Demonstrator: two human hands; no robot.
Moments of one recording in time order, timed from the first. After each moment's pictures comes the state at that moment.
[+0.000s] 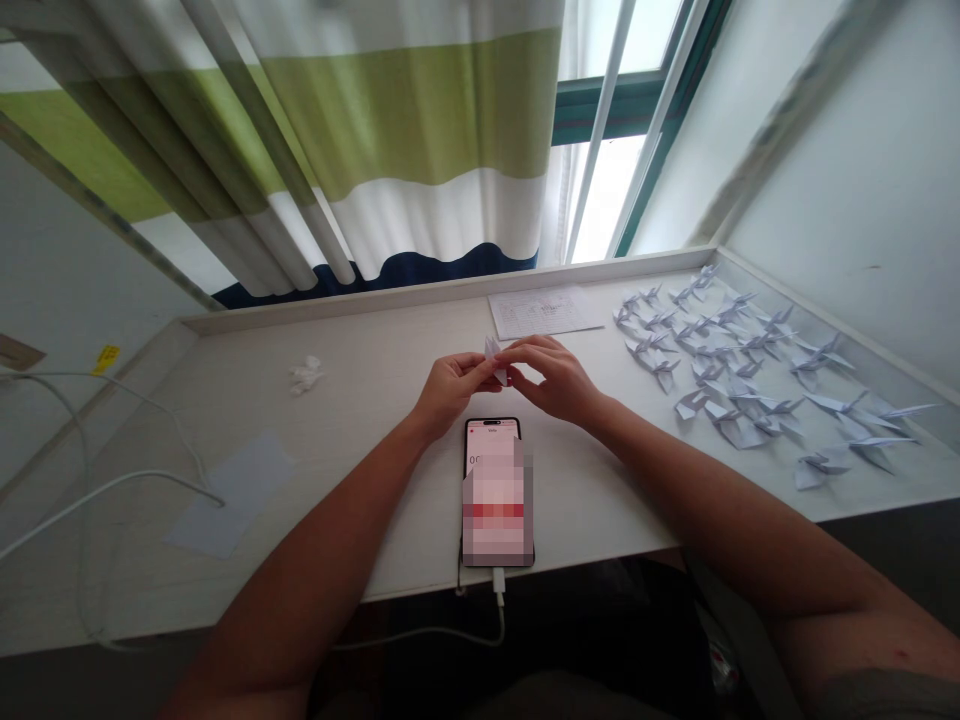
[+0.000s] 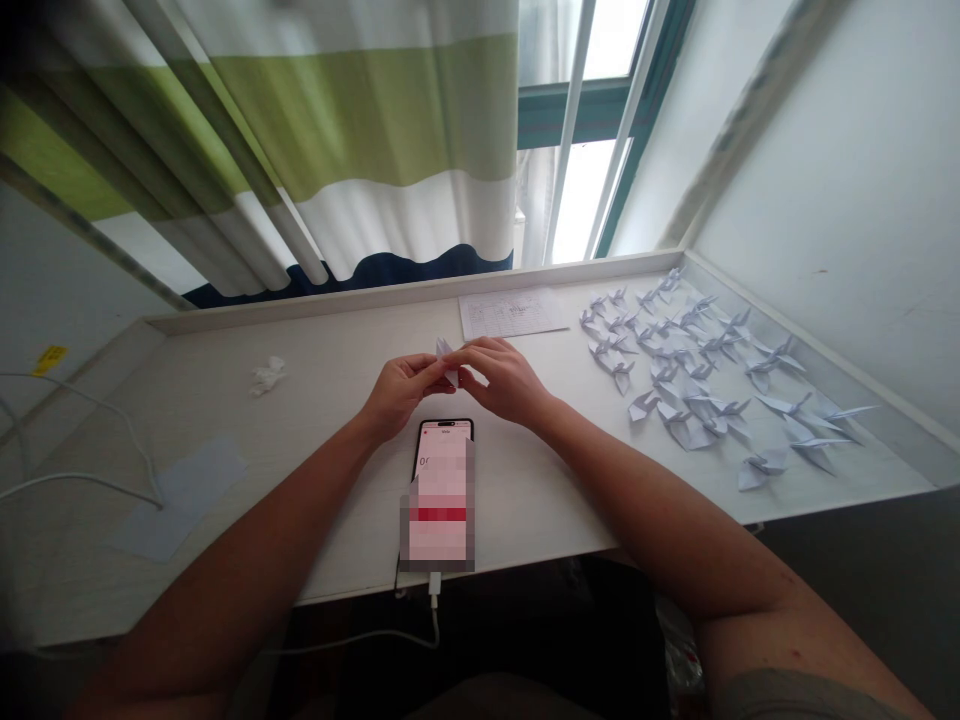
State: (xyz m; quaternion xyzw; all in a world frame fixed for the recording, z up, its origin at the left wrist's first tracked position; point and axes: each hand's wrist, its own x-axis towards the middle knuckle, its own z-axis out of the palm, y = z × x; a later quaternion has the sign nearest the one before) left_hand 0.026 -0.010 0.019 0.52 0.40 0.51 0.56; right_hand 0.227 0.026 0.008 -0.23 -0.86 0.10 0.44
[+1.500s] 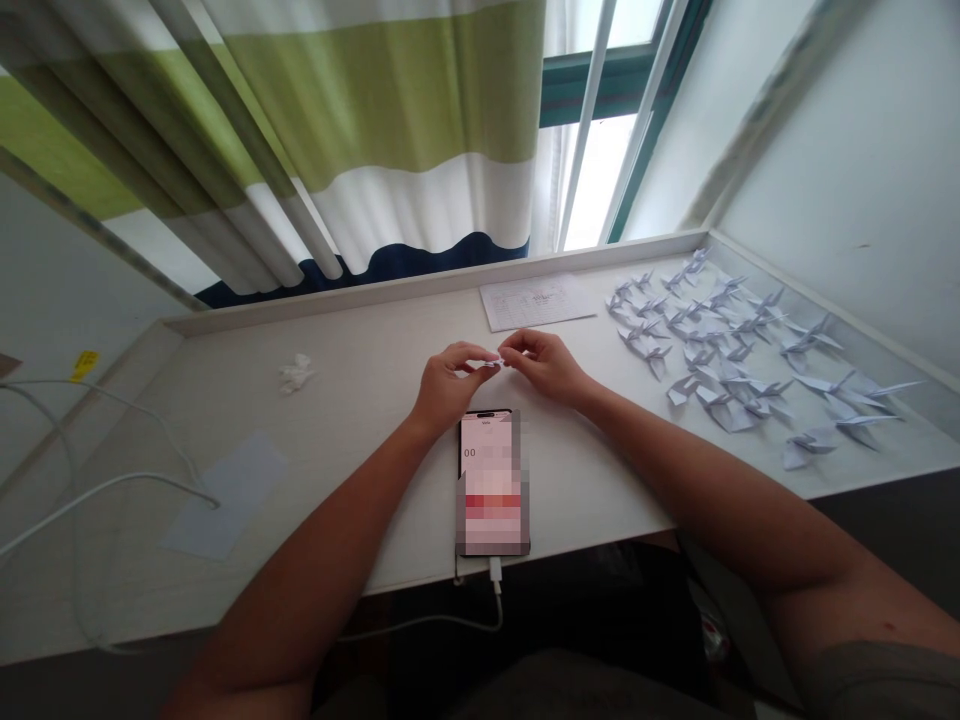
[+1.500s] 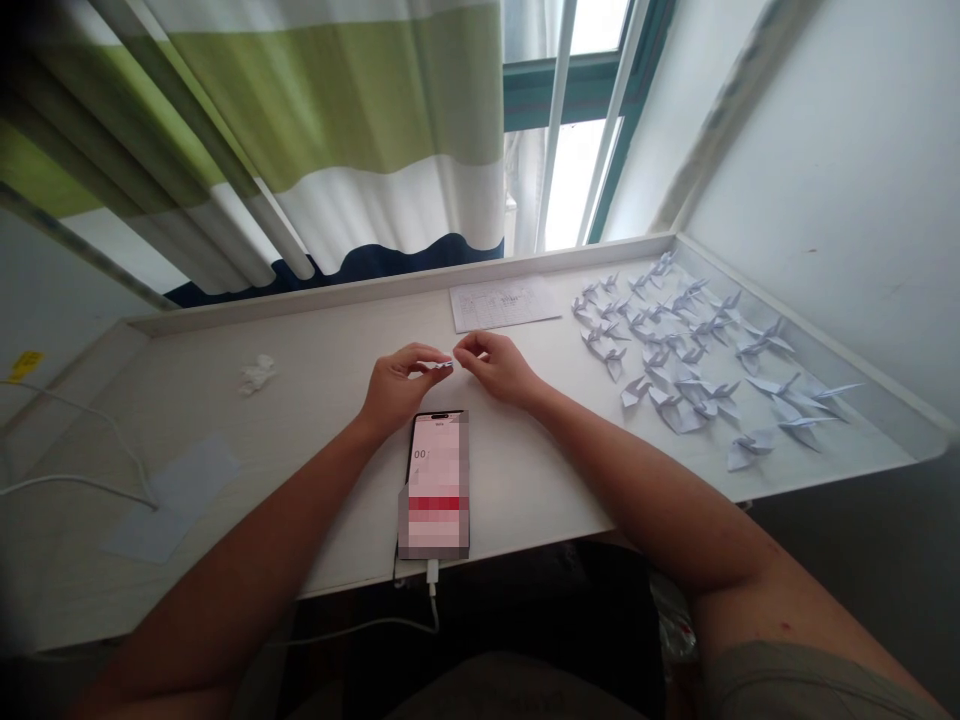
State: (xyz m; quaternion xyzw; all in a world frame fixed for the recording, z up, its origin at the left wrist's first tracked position) left_hand 0.027 -0.009 0.007 0.66 0.45 0.52 0.31; right_hand 0.227 0.034 0.000 -0.34 -0.72 0.42 0.44
